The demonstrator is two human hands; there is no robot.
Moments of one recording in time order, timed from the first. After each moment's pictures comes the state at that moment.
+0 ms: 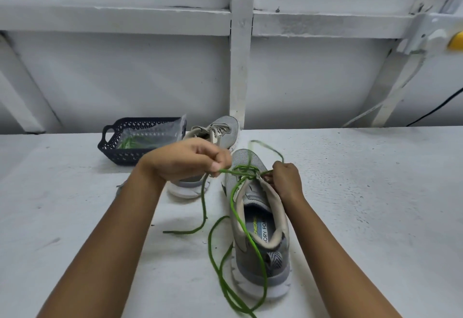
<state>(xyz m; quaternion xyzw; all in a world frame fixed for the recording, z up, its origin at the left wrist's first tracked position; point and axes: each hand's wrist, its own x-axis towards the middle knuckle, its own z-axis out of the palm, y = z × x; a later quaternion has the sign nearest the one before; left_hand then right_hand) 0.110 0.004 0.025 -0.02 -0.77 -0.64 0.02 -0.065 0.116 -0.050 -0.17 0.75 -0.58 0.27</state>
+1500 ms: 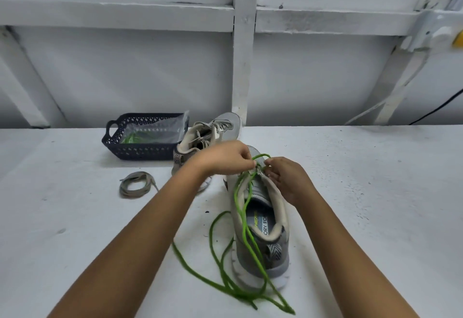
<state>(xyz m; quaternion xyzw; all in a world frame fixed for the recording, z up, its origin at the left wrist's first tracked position) 0.056 0.036 0.020 0.29 -0.92 -0.26 -0.01 -0.080 0.119 -0.057 -0.17 0.61 -0.64 0.42</state>
